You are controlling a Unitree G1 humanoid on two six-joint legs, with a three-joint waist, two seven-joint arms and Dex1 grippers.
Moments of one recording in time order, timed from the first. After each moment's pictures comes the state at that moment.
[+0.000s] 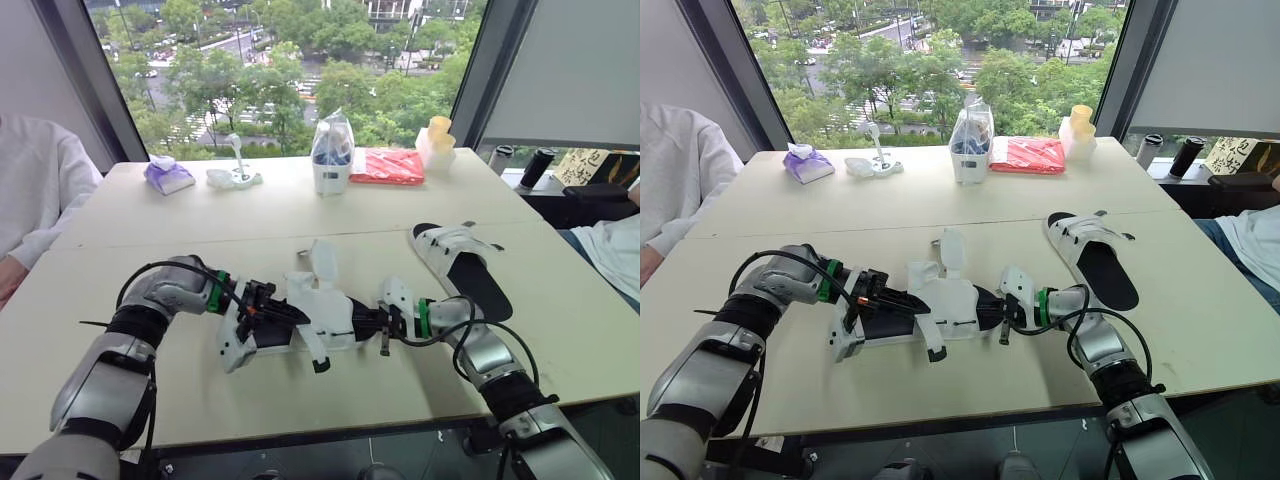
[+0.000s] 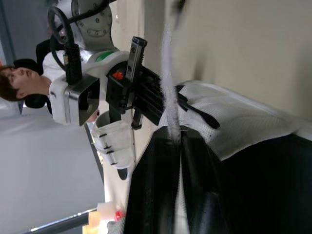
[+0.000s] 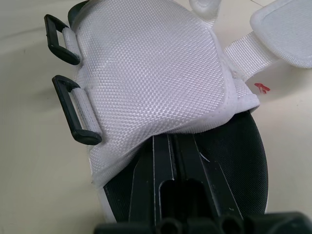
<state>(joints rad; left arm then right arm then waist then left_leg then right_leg) -0.89 0.59 -0.29 0.79 0.37 -1.60 -0.94 -0.53 -0.46 0.23 0.37 0.14 0.00 1.11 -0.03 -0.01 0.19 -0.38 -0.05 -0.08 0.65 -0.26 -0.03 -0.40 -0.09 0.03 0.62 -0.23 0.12</state>
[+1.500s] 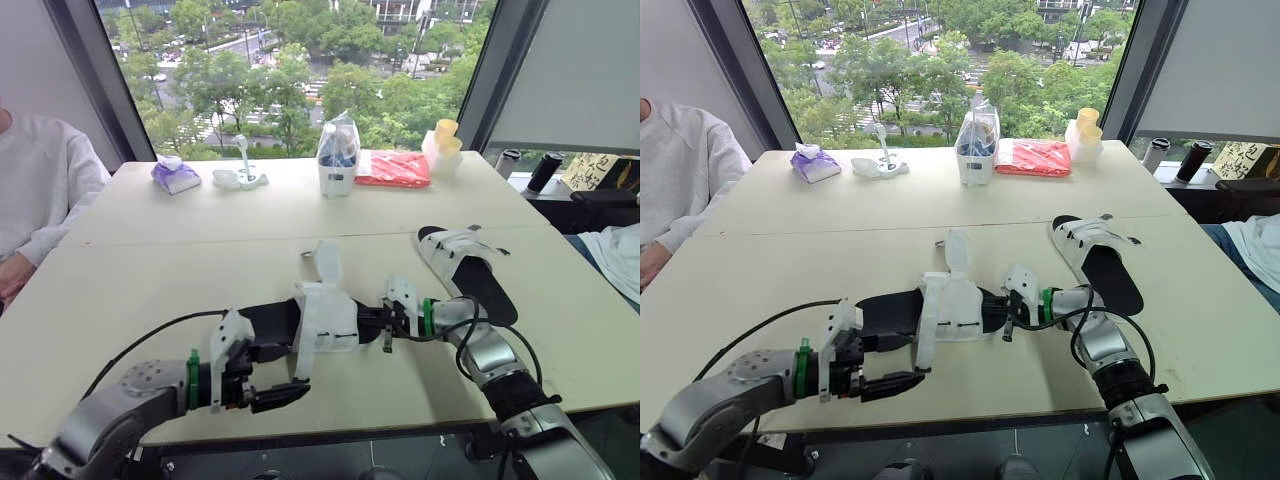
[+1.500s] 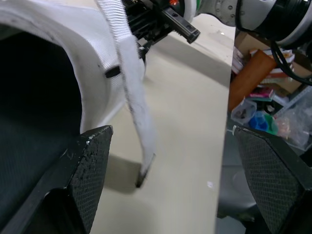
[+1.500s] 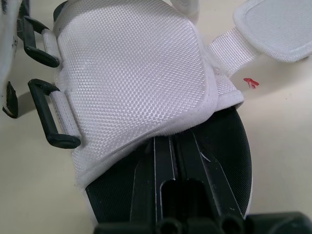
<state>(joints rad) -0.09 0.76 -0.19 -0.38 -0.76 0.53 -0.79 -0.52 -0.46 0.21 0.37 0.14 0.04 1.11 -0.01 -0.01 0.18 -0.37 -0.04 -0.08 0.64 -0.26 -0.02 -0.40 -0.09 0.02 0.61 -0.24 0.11</state>
